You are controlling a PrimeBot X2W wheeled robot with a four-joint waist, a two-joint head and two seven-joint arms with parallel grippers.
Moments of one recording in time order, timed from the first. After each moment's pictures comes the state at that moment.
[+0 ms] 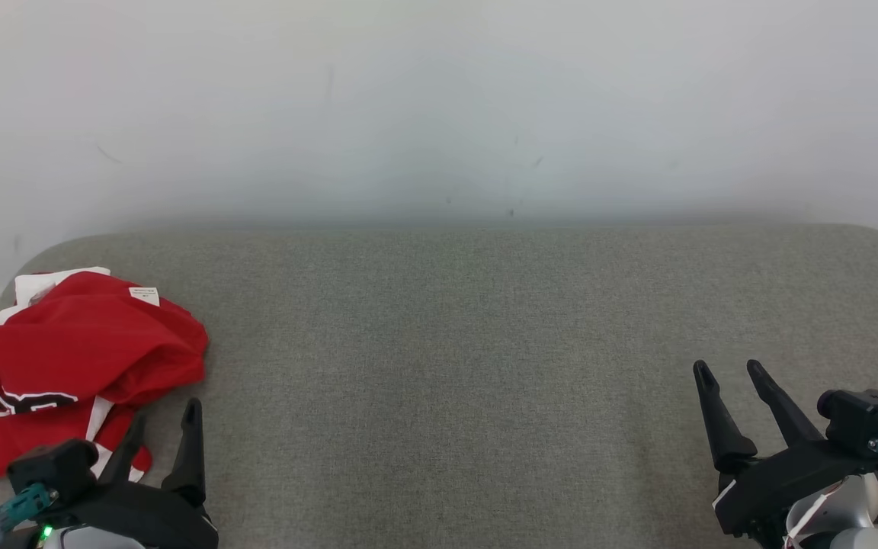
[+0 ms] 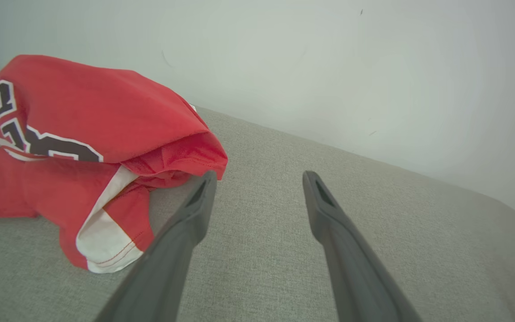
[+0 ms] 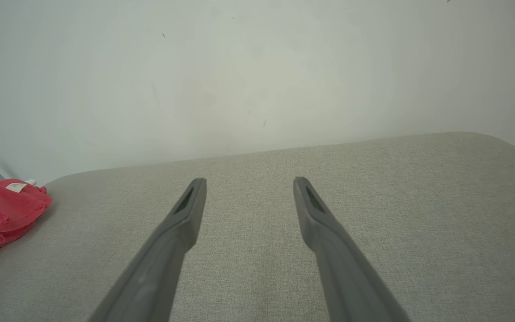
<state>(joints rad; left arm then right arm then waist) -0.08 0.22 -0.21 0.12 -0.50 0.14 0.04 -0.01 -0.04 -0.11 0.04 0.32 0.13 0.11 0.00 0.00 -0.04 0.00</state>
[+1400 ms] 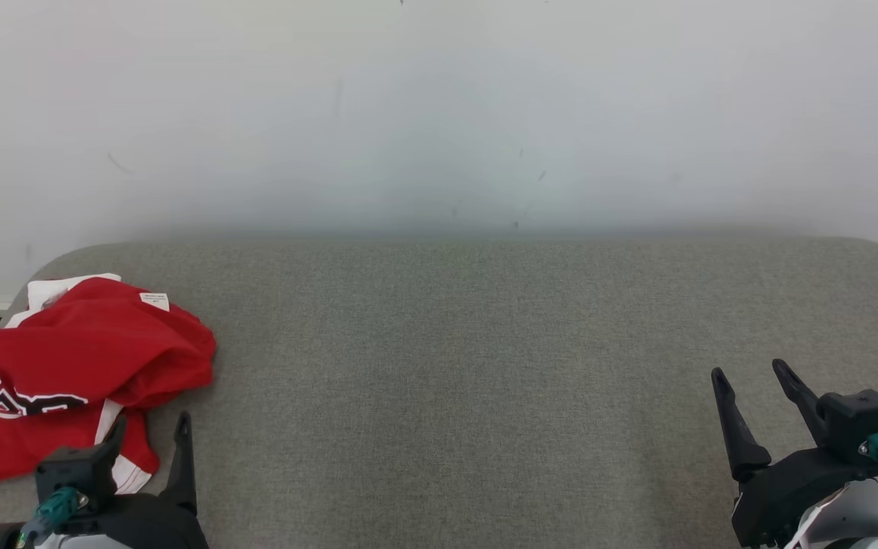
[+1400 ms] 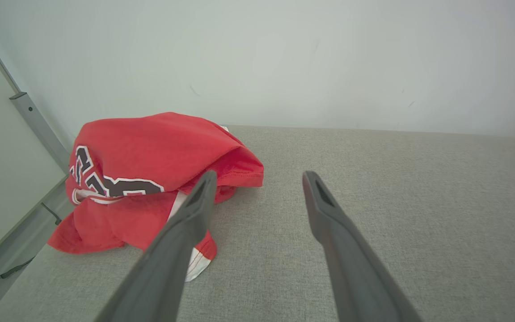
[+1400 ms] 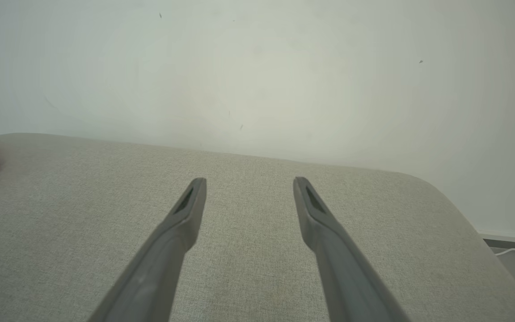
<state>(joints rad) -0.05 0.31 -0.27 0.05 -0.27 0.24 0.09 0.03 -0.05 -0.15 -0.07 0.07 0.13 0.18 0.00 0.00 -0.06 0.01</state>
